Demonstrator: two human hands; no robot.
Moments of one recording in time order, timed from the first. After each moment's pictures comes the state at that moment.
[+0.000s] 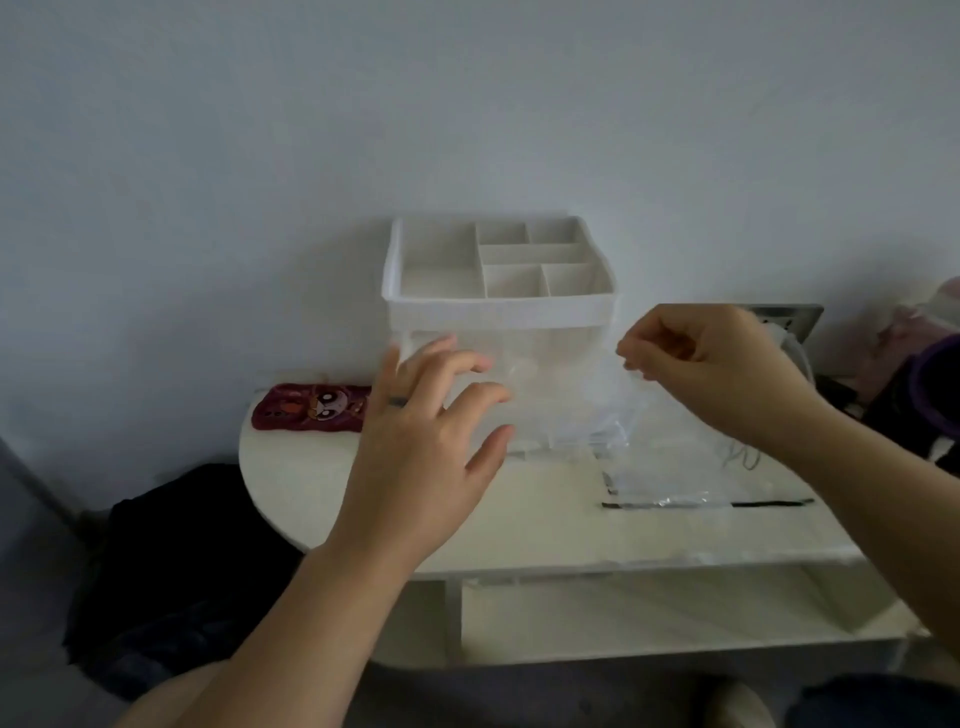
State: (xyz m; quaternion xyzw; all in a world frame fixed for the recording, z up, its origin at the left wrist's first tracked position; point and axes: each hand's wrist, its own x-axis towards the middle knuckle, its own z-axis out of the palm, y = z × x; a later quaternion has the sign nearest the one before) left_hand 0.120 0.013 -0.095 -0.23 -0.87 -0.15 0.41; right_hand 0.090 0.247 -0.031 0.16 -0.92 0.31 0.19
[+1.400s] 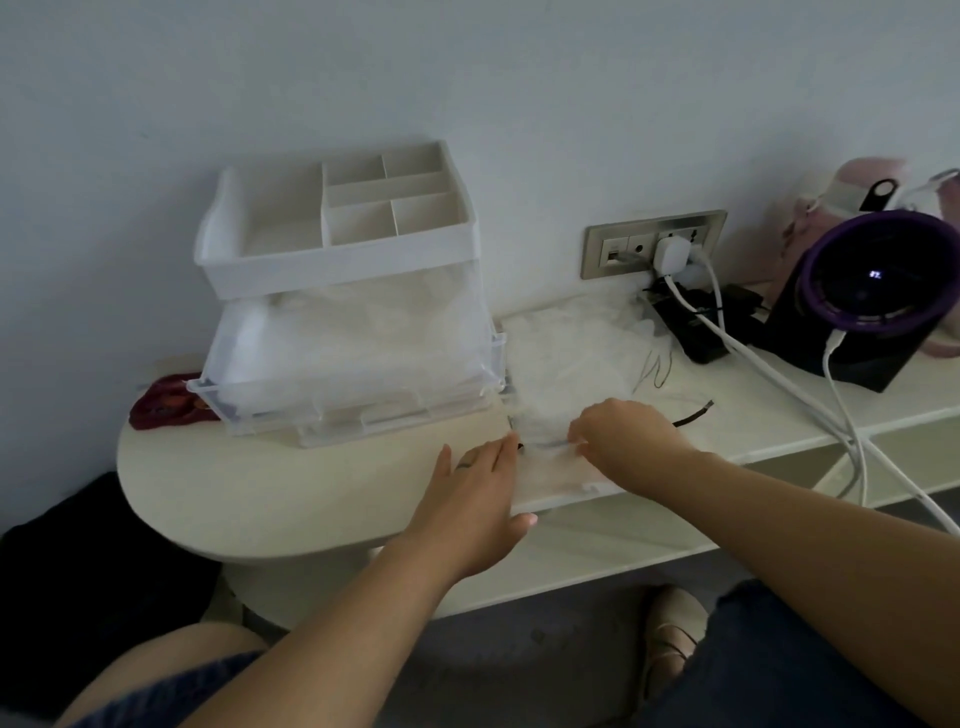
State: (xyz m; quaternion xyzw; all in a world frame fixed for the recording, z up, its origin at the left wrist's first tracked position) left_hand 0.100 0.135 -0.208 -0.26 -0.96 -0.07 -0.06; right_hand 0.081 0.324 -0.176 0.10 -0.99 -0.05 -0.07
